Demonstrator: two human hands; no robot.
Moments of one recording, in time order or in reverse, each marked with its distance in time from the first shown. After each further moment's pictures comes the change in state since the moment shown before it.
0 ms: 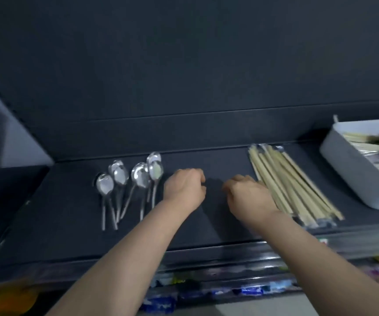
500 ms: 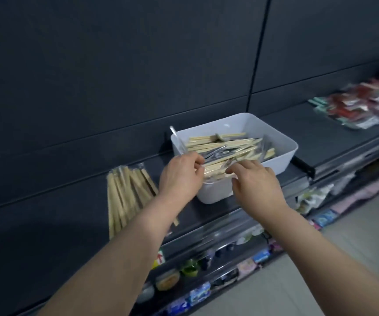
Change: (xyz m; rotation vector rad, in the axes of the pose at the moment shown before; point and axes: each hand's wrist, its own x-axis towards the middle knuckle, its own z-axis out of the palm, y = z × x) left_hand 0.033 0.363 0.067 -0.297 0.112 0.347; right_hand -0.136 0.335 -0.071 -0.037 0.320 0.355
